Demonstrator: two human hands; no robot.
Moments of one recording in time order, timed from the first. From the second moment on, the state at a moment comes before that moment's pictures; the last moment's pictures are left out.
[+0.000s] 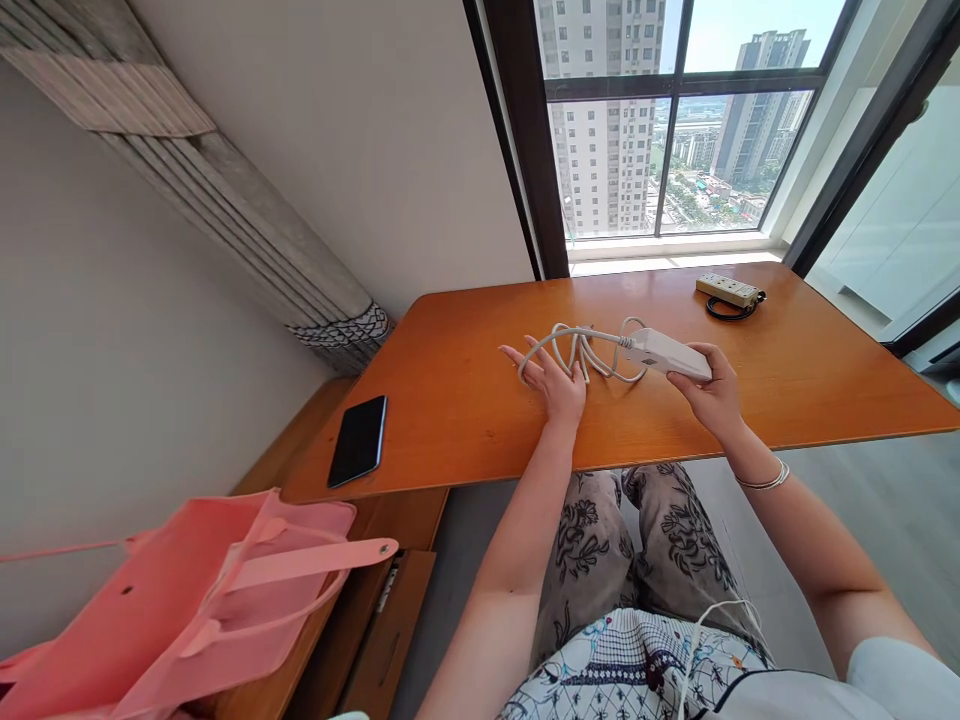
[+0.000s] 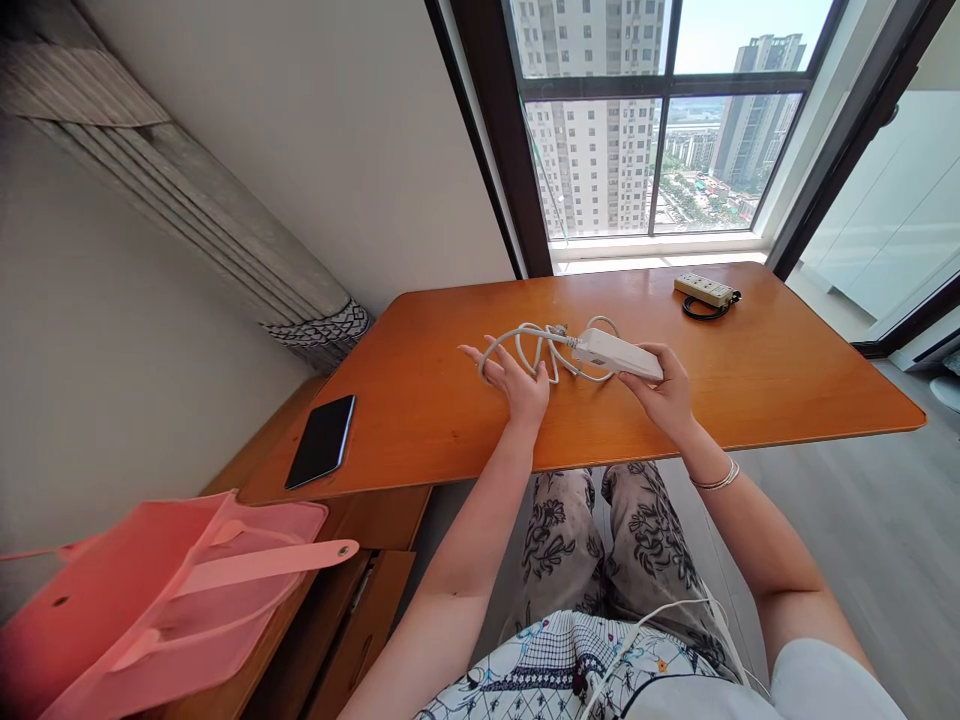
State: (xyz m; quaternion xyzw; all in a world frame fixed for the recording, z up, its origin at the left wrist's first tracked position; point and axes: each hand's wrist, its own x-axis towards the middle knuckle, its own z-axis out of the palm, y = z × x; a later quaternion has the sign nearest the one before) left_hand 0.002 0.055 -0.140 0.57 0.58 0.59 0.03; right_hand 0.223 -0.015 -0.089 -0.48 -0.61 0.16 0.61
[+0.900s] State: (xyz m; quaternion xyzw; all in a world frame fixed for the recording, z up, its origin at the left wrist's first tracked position) left_hand -0.006 0.093 -0.070 0.85 0.41 0.31 0.08; right_hand 0.334 -0.048 -0.140 -0.39 -0.38 0.22 0.81
